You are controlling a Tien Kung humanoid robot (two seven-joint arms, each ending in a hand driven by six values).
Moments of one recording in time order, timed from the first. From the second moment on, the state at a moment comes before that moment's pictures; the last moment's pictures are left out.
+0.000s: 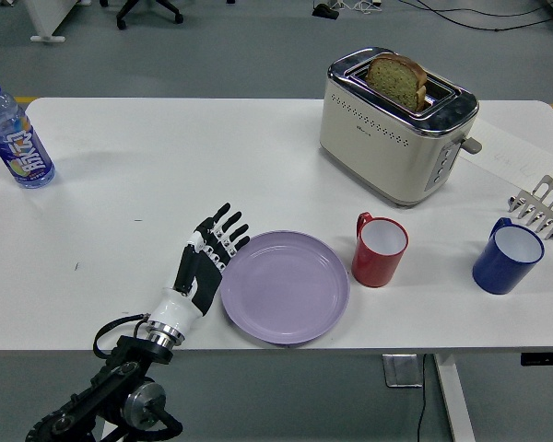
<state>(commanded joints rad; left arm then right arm) -0.20 0.00 -0.95 -1.11 0.73 -0.03 -0.46 0.11 -0.14 1.10 0.18 -1.36 -0.03 -0.11</state>
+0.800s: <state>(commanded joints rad) -0.16 0.05 -1.34 -1.14 0.84 0.02 -0.38 0.10 -0.14 1.11 0.18 -1.36 -0.03 -0.11</state>
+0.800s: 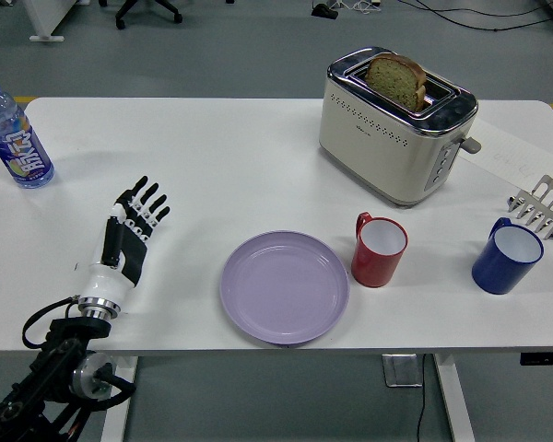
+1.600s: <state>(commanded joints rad) -0.08 0.15 -1.72 -1.14 0.89 -0.03 -0.33 0.09 -0.14 1.10 0.18 -1.35 -0.03 -0.11</state>
